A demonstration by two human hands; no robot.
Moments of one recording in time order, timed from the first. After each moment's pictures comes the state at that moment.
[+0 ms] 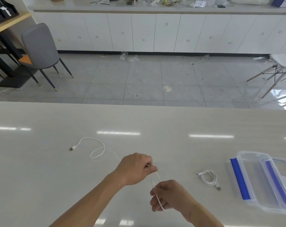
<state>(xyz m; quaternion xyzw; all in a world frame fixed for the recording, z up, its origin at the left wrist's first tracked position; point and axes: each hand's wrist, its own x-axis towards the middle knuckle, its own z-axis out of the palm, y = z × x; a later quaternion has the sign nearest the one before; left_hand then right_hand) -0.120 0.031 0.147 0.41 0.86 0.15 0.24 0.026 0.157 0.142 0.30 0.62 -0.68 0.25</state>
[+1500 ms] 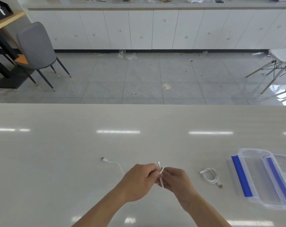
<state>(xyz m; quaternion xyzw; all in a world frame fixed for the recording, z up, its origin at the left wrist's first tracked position) -0.084 0.019 0.166 0.34 0.82 0.33 0.33 0.007 0.163 0.134 0.34 0.57 -0.74 0.09</state>
